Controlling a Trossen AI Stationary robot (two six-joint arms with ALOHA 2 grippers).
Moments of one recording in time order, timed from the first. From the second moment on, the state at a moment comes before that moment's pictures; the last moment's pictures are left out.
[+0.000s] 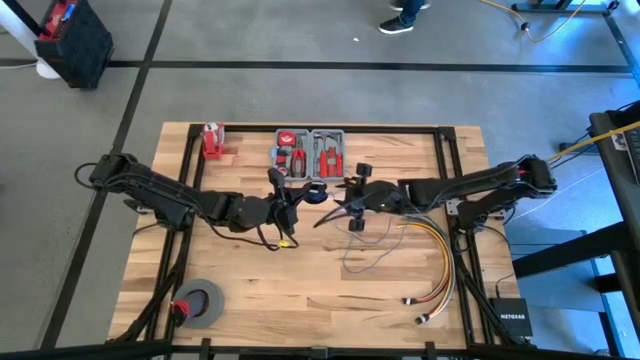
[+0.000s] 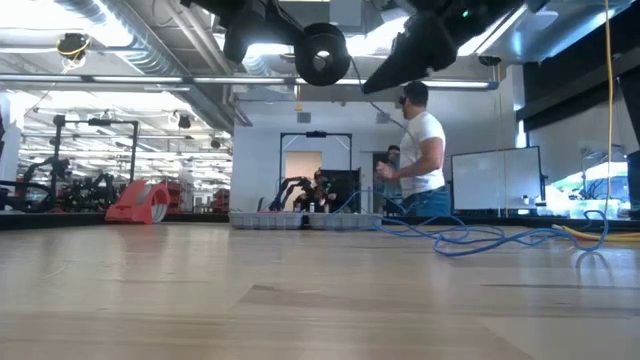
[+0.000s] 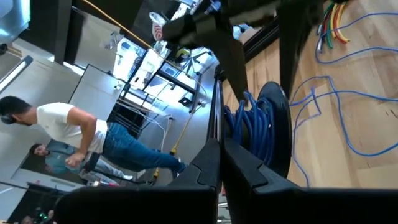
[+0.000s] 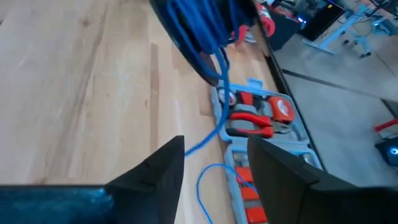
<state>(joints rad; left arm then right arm) -0.24 1.37 0.88 0.22 -0.82 0.74 0.09 1.40 0.92 -0.08 0.39 -0.21</state>
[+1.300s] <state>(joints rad) -0.27 1.26 0.88 0.34 -0.82 0.41 0.13 1.44 0.95 -0.21 0.82 -0.40</state>
